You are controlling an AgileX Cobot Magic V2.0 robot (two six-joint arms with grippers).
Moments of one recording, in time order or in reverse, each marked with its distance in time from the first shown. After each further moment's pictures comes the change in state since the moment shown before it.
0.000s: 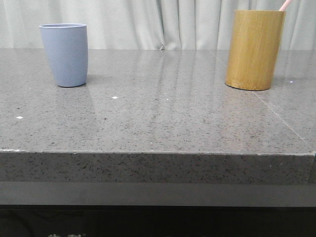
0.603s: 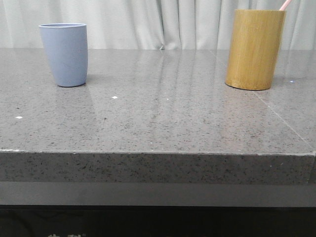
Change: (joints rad) left arm 0.000 0.000 -0.047 -0.060 -0.070 0.000; right arm 0.000 0.000 -0.042 0.000 -0.069 0.000
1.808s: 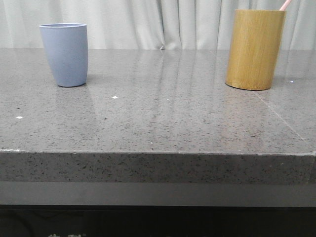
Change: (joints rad) left arm 0.000 0.775 -0.790 0.054 0.726 0.000; right arm 0.000 0.716 -0.773 -0.034 0.751 0.000
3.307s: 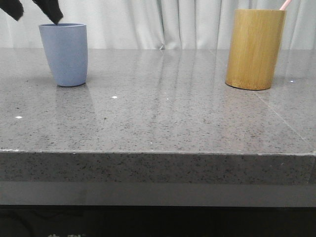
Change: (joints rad) left arm -0.139 1.043 -0.979 0.055 0.397 0.032; right arm 0.000 0.005 0.000 0.091 0.026 -0.073
